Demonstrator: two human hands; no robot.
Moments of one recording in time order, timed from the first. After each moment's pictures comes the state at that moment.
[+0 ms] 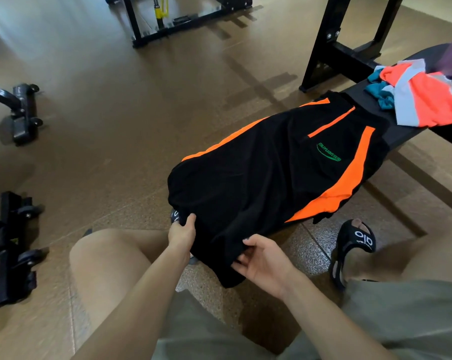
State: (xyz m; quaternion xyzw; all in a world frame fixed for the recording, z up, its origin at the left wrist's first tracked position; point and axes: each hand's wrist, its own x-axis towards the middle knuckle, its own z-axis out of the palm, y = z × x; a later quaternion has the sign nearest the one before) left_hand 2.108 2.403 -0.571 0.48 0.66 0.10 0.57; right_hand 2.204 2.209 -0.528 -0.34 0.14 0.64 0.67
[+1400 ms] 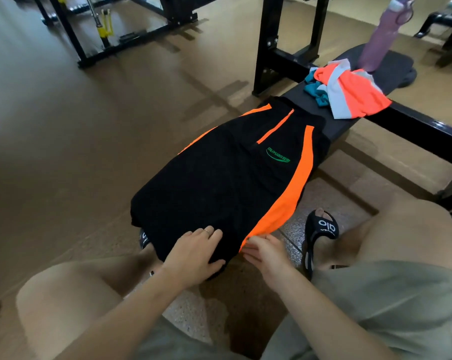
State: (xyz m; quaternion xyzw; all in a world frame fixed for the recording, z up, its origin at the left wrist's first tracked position) left_hand 2.156 2.331 -0.521 0.99 0.02 -0.10 0.02; right_hand 2.256 2.168 -0.559 -0.59 0.18 0.41 0.67
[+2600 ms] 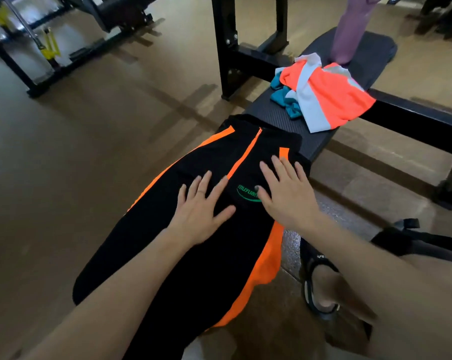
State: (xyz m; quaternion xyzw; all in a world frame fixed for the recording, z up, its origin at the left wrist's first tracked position) left_hand 2.416 2.371 -0.522 0.99 0.10 -0.13 0.06; right_hand 2.530 2.166 -0.548 -0.94 -0.31 -0.02 0.10
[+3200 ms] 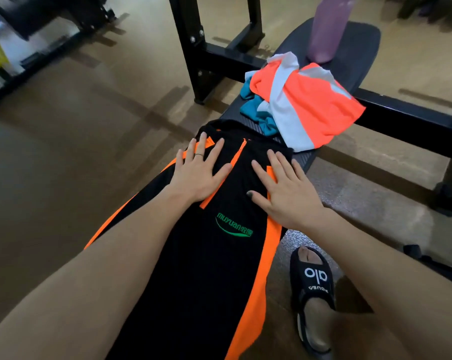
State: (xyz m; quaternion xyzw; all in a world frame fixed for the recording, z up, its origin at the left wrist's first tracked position) left_hand 2.638 2.383 -0.565 0.99 0.08 -0.10 0.04; right_hand 2.657 2.145 -0.581 -0.94 -0.31 0.06 0.08
